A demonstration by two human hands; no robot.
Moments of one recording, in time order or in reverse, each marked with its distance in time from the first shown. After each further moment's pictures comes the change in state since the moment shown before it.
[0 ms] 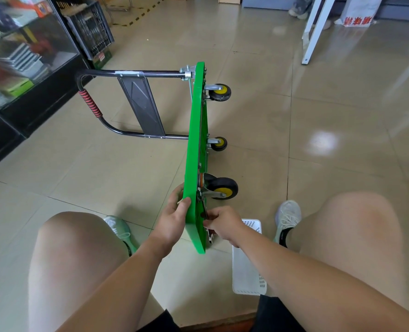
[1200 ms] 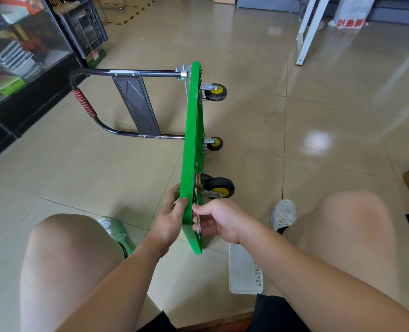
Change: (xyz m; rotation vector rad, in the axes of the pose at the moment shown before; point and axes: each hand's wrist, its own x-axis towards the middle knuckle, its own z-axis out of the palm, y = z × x) left_hand 0.006 -0.004 0.000 -0.004 0.019 0.004; right_hand -0.066 -0.074 -0.023 0.512 -0.252 0.135
